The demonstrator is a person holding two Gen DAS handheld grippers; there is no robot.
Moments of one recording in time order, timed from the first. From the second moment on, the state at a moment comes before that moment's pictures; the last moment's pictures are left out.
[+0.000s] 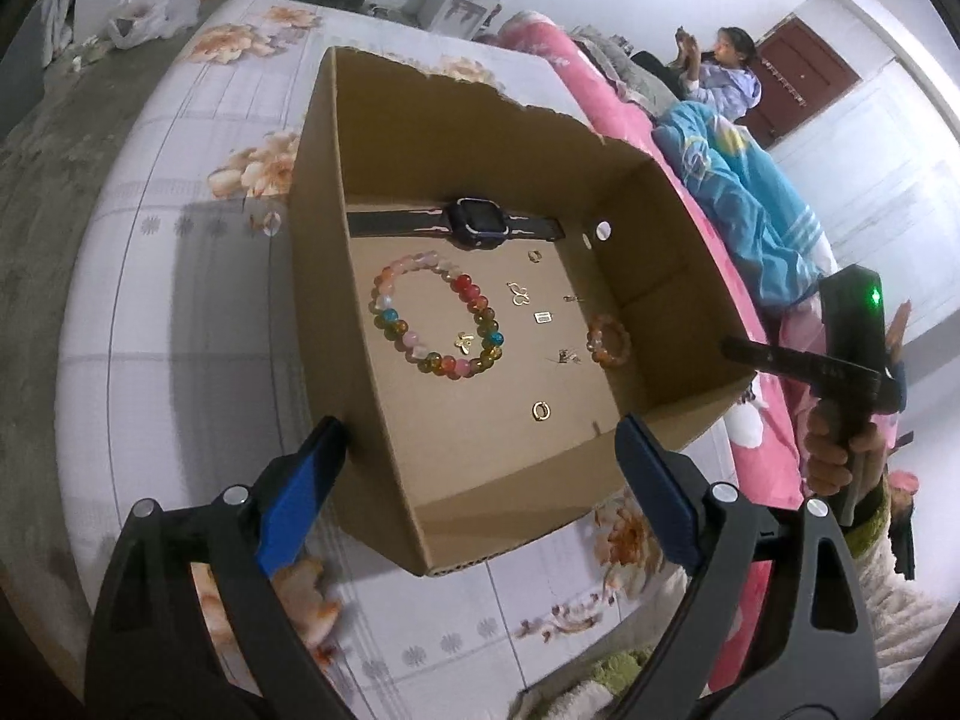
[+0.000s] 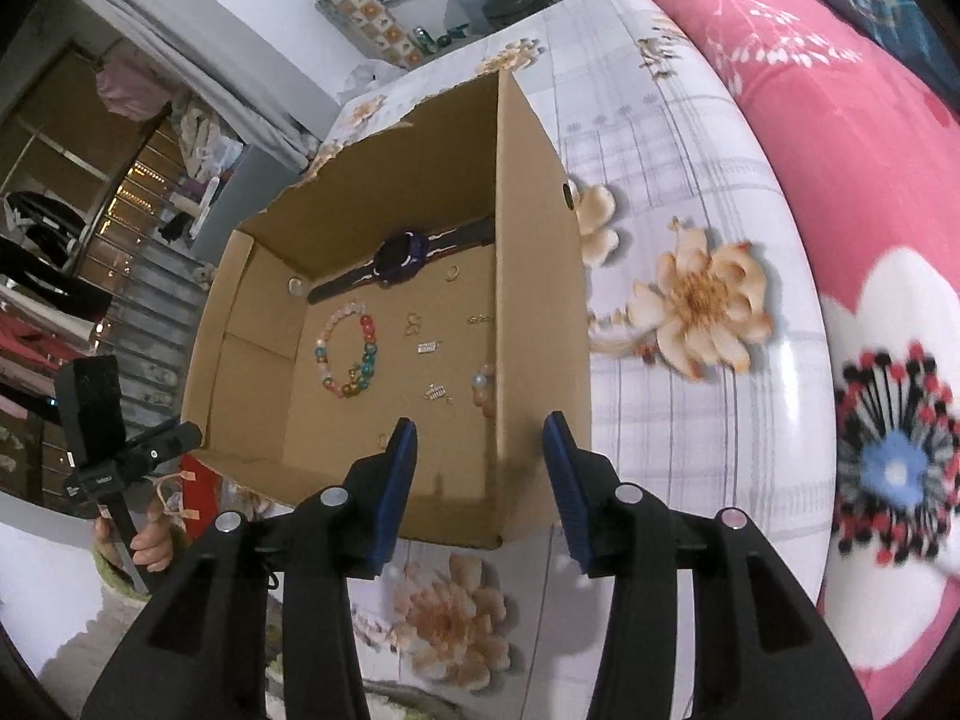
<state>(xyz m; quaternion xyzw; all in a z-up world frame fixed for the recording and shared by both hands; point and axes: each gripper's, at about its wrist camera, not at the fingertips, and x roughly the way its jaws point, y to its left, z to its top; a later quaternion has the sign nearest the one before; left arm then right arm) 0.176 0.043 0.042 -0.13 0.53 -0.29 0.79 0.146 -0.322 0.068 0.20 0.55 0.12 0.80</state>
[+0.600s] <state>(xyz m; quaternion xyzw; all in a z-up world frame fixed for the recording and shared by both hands) 0.094 0.042 0.043 -0.10 0.54 -0.26 0.80 0.040 -0.322 0.064 0.25 0.53 0.12 0.80</state>
